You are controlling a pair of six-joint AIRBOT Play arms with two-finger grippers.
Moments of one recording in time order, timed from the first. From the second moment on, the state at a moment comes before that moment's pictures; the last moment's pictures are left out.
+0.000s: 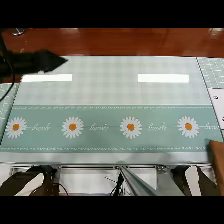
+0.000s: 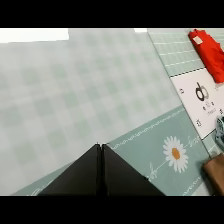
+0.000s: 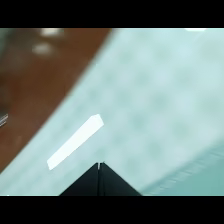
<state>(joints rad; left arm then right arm) -0.02 -1.06 1.26 0.59 -1.09 -1.15 -0.80 -0.72 1.12 -0.65 1.34 1.54</state>
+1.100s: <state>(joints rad) -0.15 -1.22 1.10 1.33 -1.03 -1.54 0.11 -1.24 1.12 -1.61 1.24 1.82</state>
